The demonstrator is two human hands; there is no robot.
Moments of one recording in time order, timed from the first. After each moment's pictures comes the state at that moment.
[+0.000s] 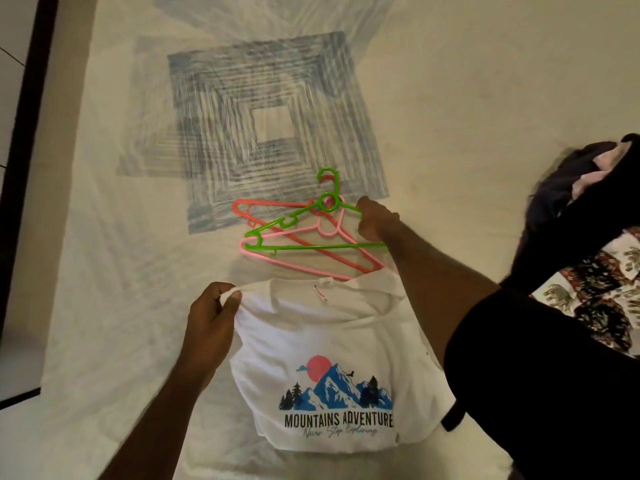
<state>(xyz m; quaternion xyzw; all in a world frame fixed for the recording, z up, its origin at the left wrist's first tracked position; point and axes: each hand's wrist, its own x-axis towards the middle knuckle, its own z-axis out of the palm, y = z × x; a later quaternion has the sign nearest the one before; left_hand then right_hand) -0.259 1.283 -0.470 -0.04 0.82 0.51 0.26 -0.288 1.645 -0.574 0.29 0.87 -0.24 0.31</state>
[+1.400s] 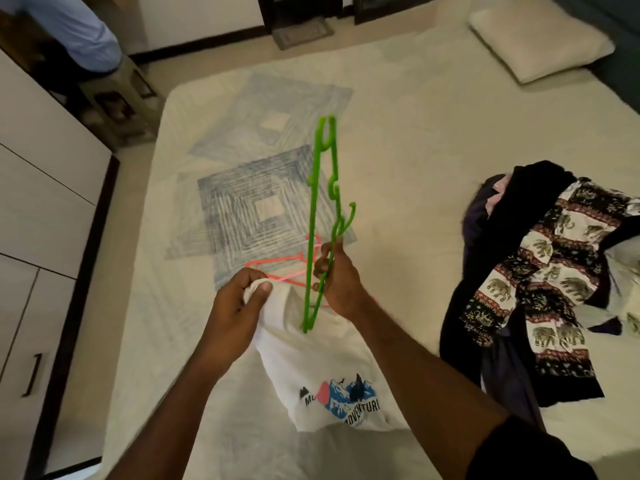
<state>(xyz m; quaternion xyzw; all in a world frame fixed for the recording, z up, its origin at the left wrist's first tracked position) -0.191 1.342 -0.257 0.23 0.81 0.50 0.19 -0.170 1.533 -0.378 0.35 0.30 -0.88 -0.09</state>
